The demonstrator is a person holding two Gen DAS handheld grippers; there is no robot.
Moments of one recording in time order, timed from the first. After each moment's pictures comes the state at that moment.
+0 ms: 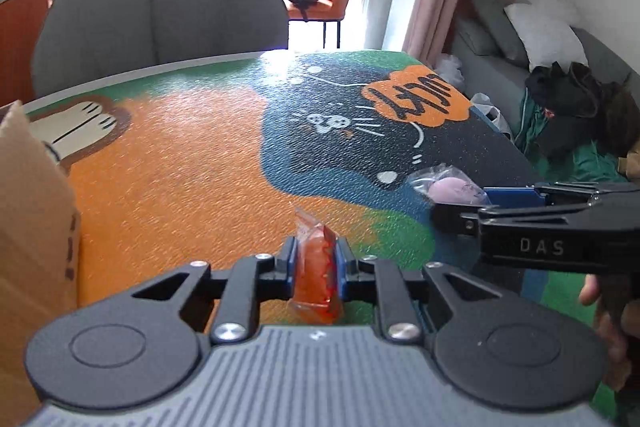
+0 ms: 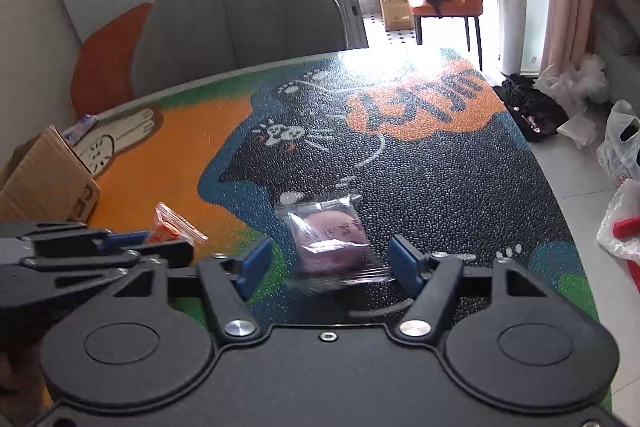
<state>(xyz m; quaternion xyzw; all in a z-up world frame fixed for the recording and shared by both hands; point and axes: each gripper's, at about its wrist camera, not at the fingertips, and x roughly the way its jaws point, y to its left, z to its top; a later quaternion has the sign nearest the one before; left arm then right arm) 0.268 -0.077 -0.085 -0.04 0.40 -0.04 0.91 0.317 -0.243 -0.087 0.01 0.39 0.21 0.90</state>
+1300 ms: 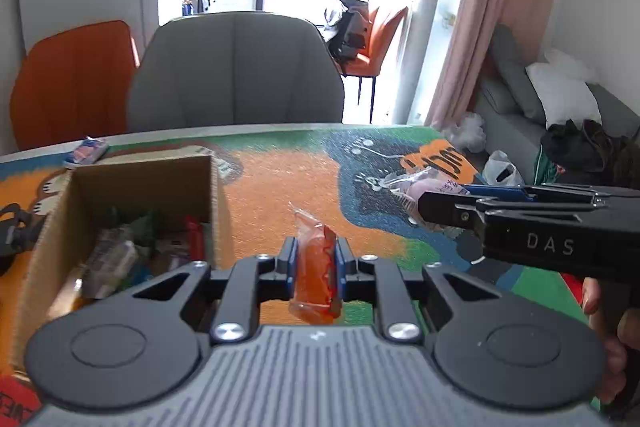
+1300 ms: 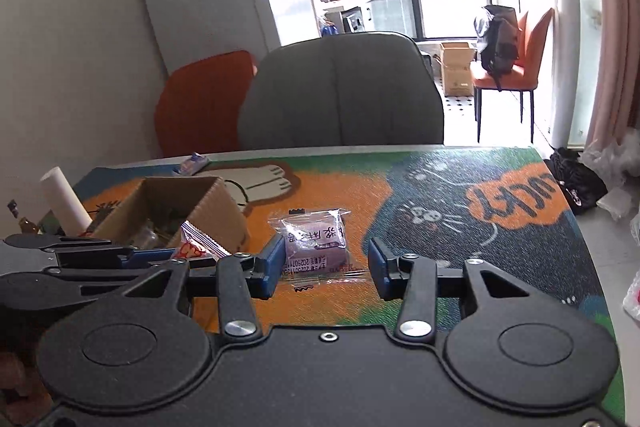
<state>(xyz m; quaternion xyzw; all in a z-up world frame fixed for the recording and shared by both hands) 0.168 -0.021 0.017 -0.06 0.33 0.02 0.94 0.234 -0.177 0.018 0.00 0.30 0.30 0.90</state>
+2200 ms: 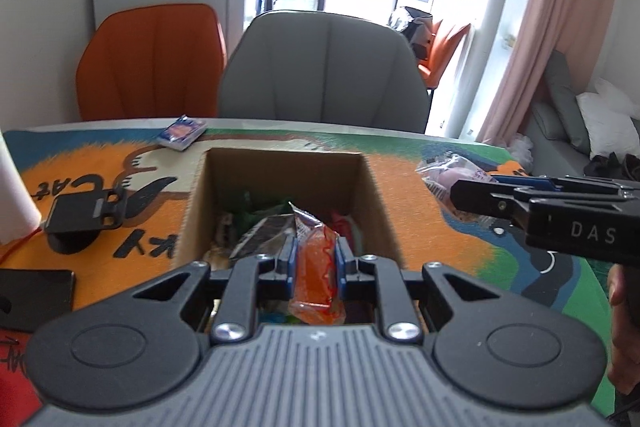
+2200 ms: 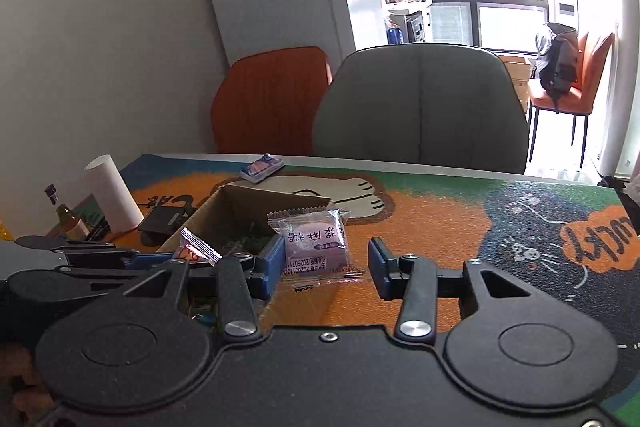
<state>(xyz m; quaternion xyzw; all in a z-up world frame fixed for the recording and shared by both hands) 0.130 0.080 0.023 -0.10 0.34 0.09 0.93 0.220 -0.085 0.033 -0.03 0.29 0.37 0.88</state>
